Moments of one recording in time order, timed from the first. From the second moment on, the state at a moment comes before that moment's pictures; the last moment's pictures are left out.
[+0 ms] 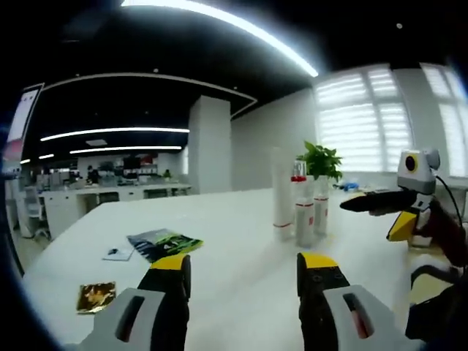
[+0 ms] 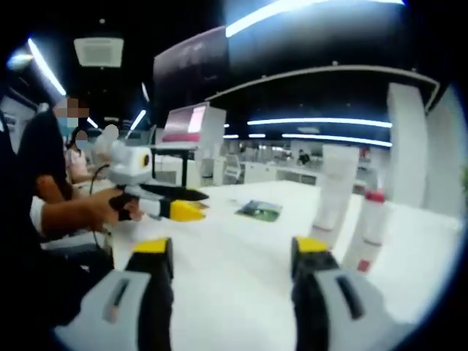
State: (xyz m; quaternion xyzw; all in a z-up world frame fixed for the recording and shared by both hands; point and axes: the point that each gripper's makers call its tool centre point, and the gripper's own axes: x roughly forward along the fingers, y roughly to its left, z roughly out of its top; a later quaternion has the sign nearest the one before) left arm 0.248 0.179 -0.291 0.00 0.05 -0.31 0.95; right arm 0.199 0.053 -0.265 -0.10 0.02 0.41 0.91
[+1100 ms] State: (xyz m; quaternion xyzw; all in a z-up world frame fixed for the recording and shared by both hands) left arm 0.314 0.249 -0.298 0.02 0.10 -0.26 0.96; right arm 0.311 0.135 -0.285 -0.11 0.08 0.37 0.92
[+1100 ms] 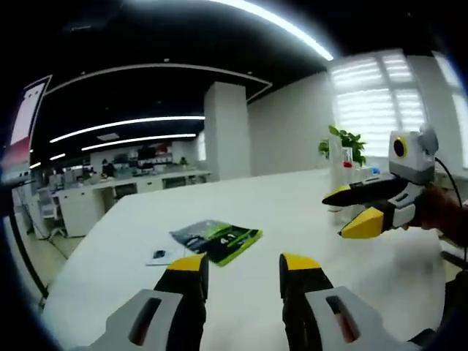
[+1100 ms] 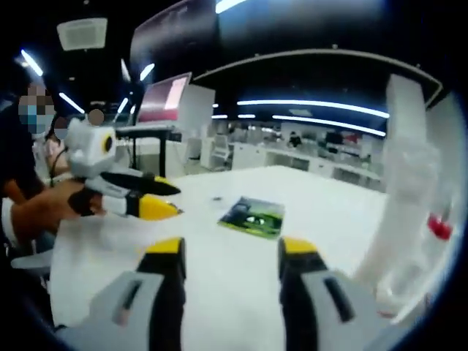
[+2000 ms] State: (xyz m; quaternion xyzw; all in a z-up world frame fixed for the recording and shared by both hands) left arm 0.394 0.245 -0.326 0.03 0.17 -0.28 0.94; right arm 0.399 0.155 -0.325 -0.05 0.16 0.32 0.93
